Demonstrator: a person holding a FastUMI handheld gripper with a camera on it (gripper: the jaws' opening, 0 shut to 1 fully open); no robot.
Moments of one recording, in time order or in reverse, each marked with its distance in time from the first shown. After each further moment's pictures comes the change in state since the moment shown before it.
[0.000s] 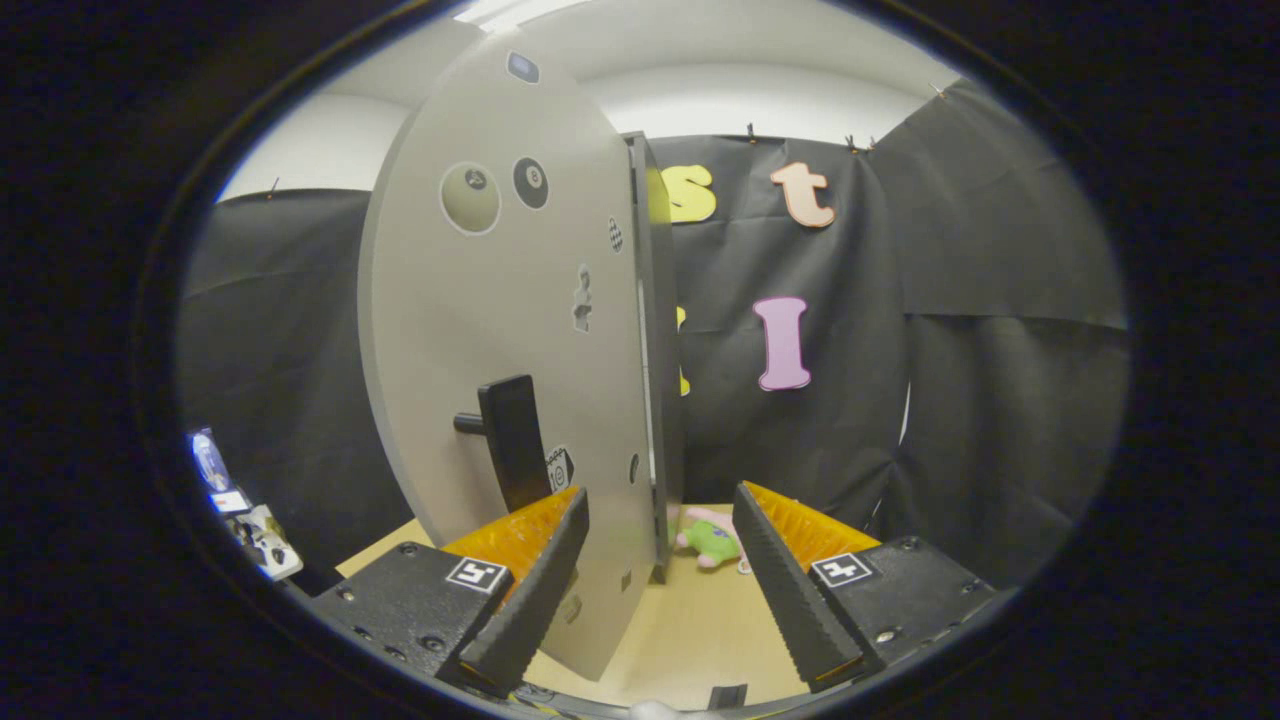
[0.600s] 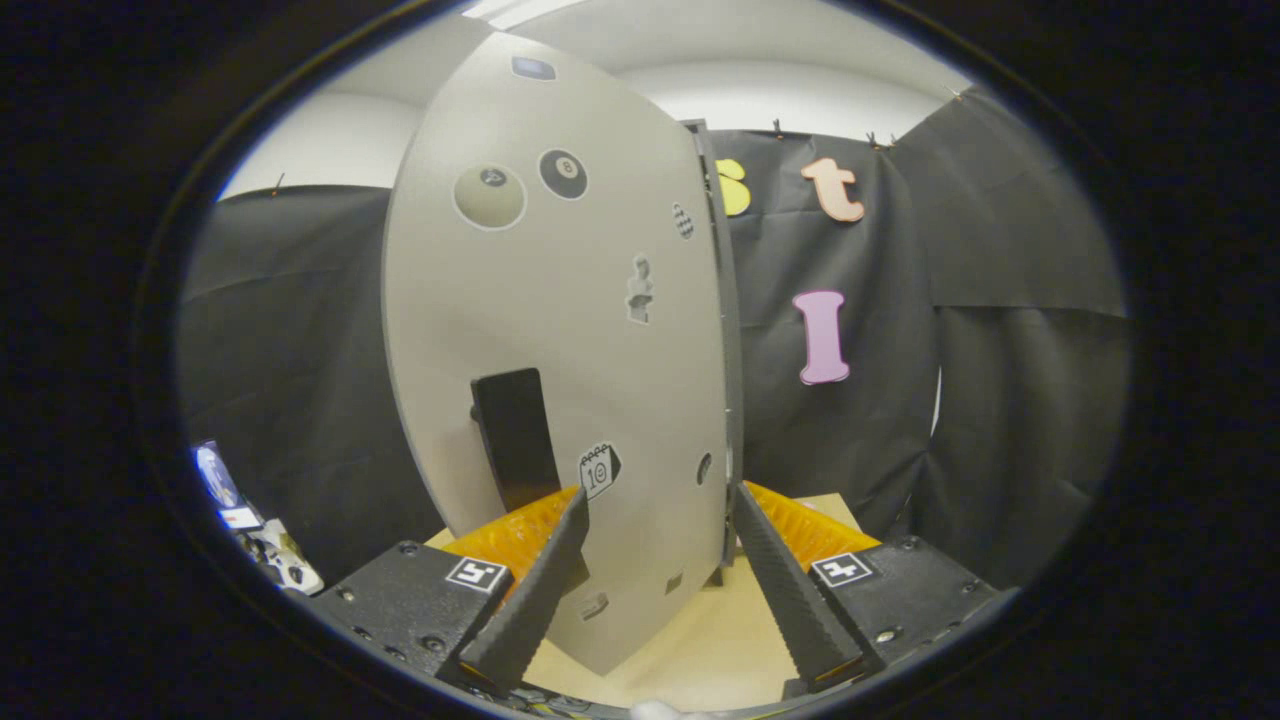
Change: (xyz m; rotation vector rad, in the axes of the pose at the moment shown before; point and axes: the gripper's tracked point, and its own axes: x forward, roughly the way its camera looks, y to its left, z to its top) arm 0.037 0.119 -0.007 0.003 -0.001 0.034
